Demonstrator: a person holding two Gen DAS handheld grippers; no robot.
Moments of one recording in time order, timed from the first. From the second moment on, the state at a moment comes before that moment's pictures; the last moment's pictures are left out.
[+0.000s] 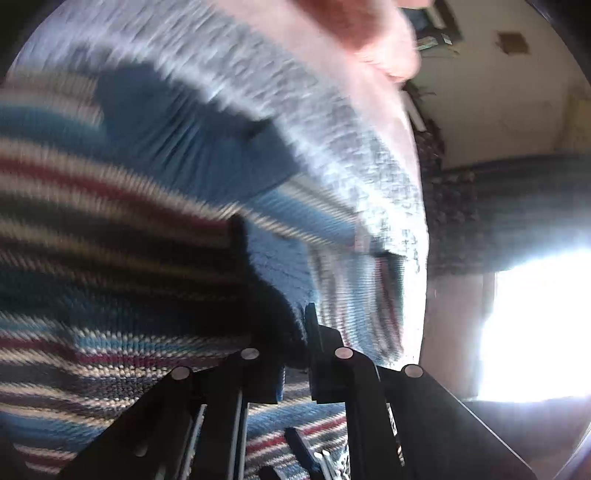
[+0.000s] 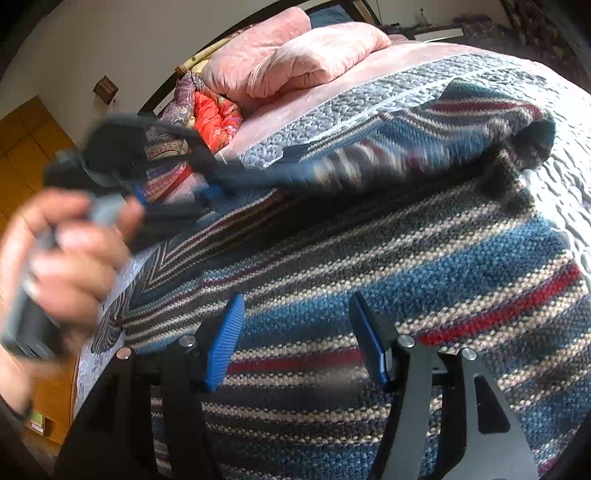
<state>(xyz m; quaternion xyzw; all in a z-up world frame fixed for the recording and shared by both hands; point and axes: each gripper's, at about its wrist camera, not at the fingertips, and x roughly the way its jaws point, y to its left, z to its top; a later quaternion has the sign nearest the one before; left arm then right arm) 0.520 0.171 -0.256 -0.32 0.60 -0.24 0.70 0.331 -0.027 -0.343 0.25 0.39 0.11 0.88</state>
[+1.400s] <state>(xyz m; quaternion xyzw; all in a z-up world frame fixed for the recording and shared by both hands) 0.525 0.383 -0.295 -0.19 0.61 -0.14 0.76 0.338 -0.003 -0.349 0.22 0.40 0.14 0.88</state>
